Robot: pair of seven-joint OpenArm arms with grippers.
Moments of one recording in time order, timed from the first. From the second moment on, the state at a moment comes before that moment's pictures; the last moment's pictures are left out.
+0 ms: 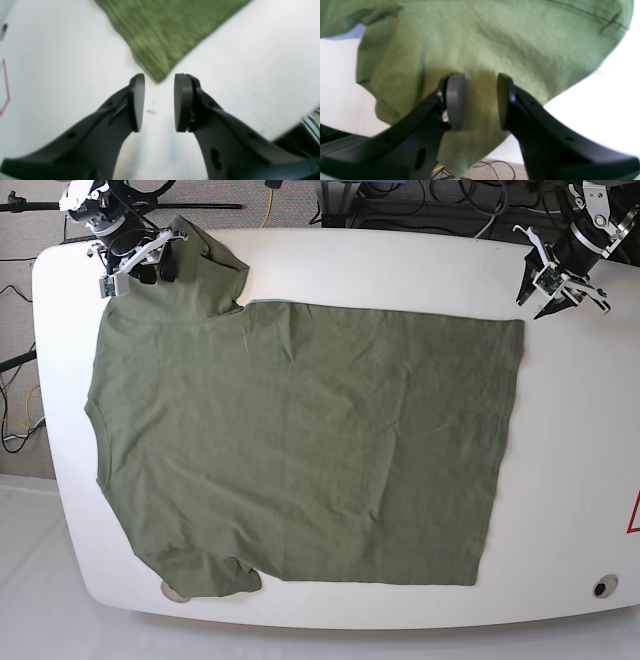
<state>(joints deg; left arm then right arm) 36.8 -20.3 -28.0 99.8 21.7 -42.5 -11.3 -32.4 5.4 36.0 98.2 27.4 39.7 -42.8</state>
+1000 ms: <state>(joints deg) 35.3 -21.2 -27.8 99.3 17.6 -42.5 -6.9 -26.7 4.8 38.0 93.7 46.5 39.9 -54.6</state>
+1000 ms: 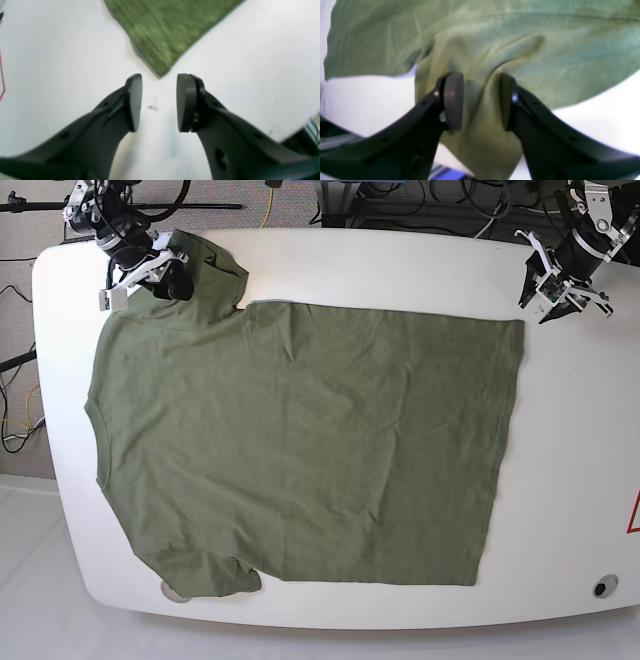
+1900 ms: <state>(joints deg) 34.9 -22.0 -40.3 99.2 7.4 -41.6 -3.5 -25.4 4.0 40.3 96.5 42.9 39.5 -51.2</state>
